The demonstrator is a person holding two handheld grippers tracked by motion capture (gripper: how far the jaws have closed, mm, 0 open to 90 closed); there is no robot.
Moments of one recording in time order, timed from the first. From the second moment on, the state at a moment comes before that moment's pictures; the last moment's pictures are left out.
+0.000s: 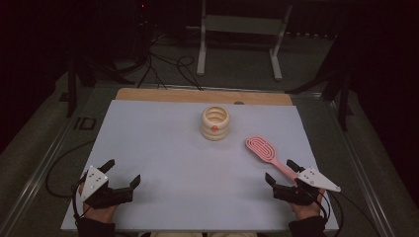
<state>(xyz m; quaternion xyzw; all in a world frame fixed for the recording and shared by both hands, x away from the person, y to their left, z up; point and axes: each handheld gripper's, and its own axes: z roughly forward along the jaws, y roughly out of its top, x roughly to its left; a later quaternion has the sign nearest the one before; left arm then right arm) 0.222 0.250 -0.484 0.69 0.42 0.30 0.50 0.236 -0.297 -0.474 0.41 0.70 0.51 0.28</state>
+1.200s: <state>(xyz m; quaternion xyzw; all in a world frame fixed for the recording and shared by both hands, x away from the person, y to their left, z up) 0.224 0.249 -0.488 0.69 0.42 0.30 0.50 0.294 -0.292 -0.422 0.45 0.79 0.35 0.24</state>
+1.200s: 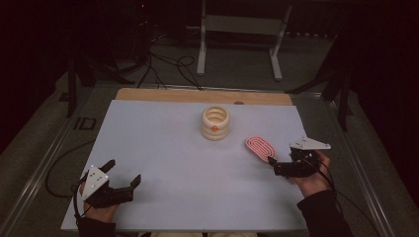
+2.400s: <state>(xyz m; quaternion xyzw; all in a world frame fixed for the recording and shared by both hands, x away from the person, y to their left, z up) 0.225 0.248 -0.489 0.70 0.42 0.29 0.50 0.355 -0.287 -0.452 0.44 0.86 0.19 0.17</state>
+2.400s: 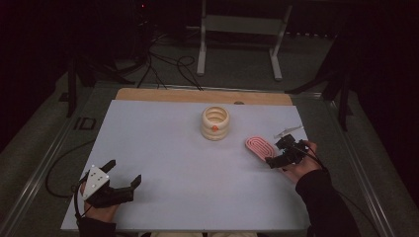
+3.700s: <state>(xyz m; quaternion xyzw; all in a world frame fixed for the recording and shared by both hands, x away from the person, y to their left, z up) 0.226 0.248 -0.490 0.70 0.42 0.29 0.50 0.374 -0.297 -0.484 0.45 0.88 0.13 0.08</state>
